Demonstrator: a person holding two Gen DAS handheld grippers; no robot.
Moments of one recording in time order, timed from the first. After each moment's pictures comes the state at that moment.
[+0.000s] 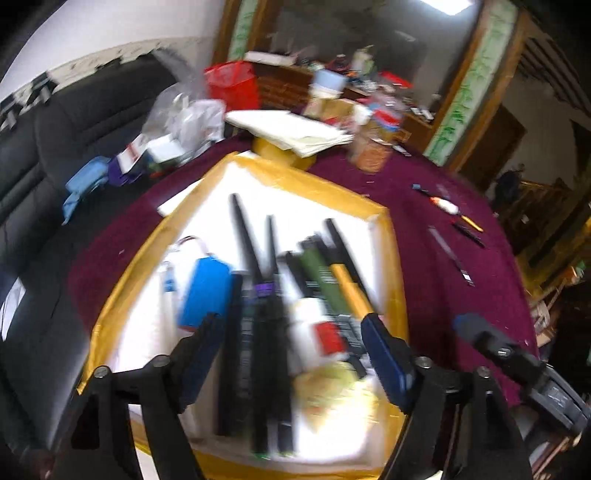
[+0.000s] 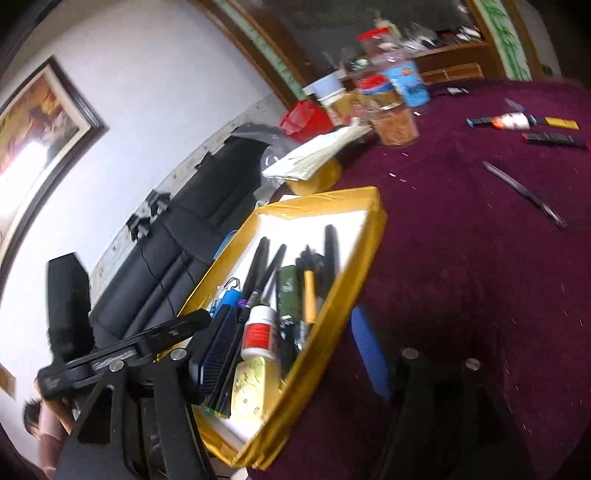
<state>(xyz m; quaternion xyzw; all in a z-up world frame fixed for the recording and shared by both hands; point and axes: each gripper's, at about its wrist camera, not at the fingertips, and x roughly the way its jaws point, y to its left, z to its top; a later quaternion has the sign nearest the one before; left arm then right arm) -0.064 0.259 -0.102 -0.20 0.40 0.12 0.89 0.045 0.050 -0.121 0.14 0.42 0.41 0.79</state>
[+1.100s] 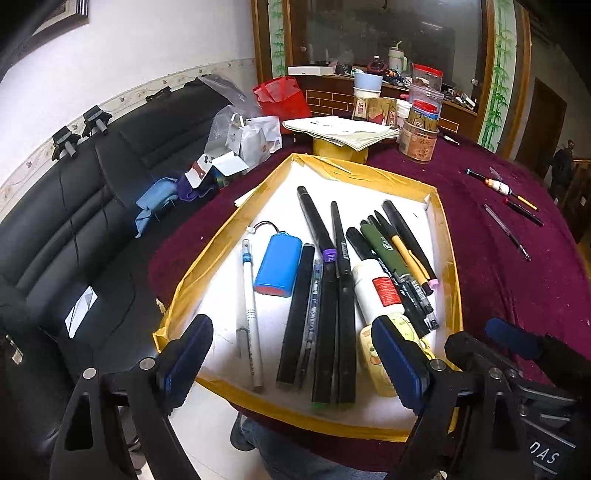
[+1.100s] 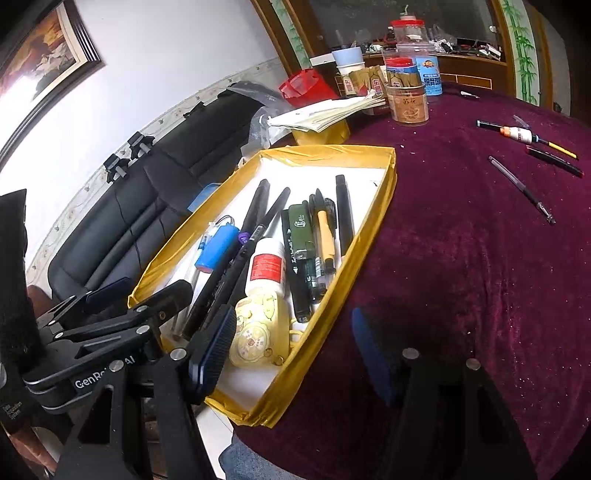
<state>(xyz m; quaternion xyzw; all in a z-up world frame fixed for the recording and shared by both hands) -0.106 0.236 -0.109 -0.11 0.41 0.26 0.87 -0.011 0.094 -0.124 0.01 0.44 0.39 0.81</state>
